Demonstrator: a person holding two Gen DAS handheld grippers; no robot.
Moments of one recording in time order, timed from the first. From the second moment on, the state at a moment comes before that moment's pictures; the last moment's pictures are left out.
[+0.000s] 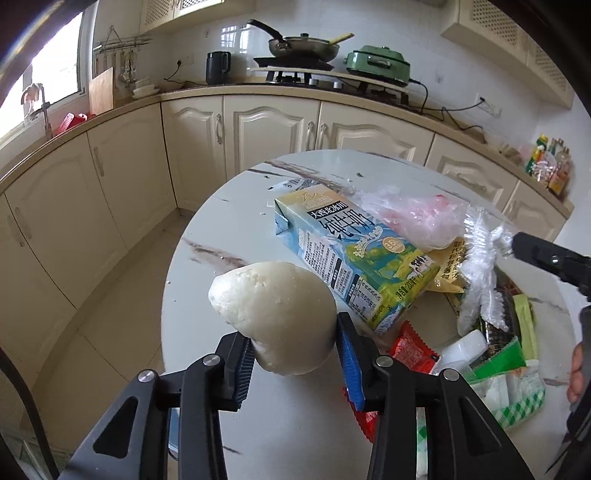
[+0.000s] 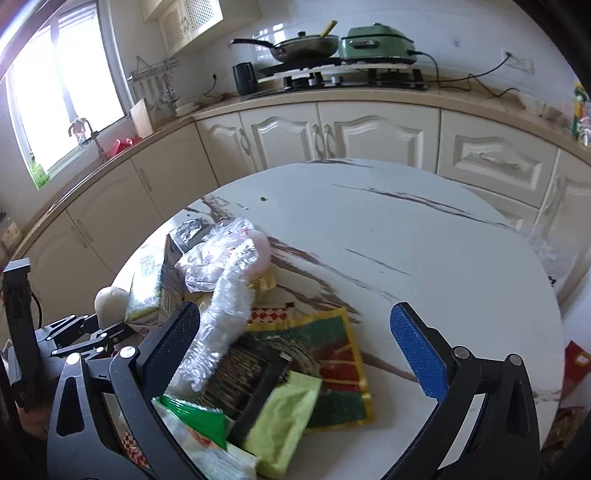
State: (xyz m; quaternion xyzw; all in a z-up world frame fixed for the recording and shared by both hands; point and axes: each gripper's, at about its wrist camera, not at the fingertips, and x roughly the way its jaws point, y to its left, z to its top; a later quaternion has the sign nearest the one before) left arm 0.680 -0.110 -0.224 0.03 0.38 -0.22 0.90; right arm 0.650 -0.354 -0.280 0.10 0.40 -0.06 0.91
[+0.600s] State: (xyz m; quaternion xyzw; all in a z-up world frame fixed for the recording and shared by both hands) left arm 0.617 -0.021 -0.172 -0.03 0.34 -0.24 0.91; right arm 0.644 -0.320 -0.265 0.07 0.39 -0.05 0.92
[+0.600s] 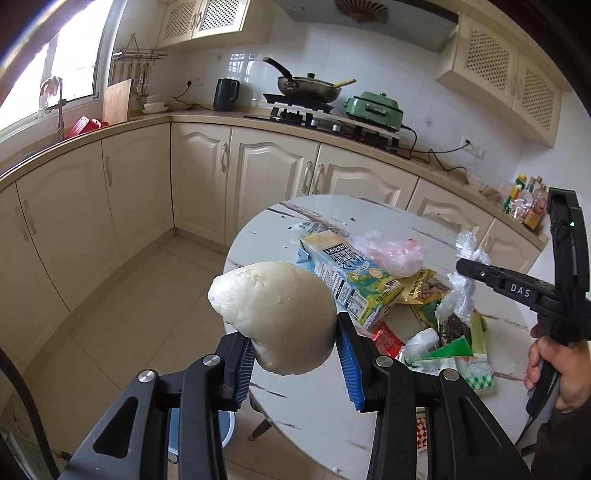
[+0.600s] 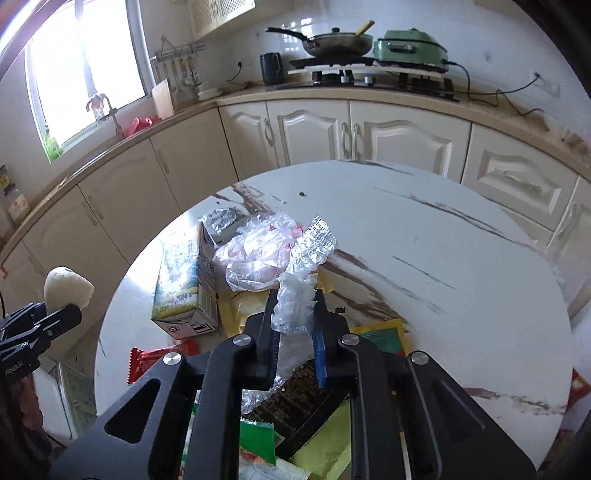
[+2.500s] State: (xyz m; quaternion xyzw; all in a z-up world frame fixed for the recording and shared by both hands) left arm 0.684 0.140 -0.385 -0.09 0.54 -0.08 0.83; right arm 0.810 -0.026 -0.553 -0.01 0.53 0.07 0.85
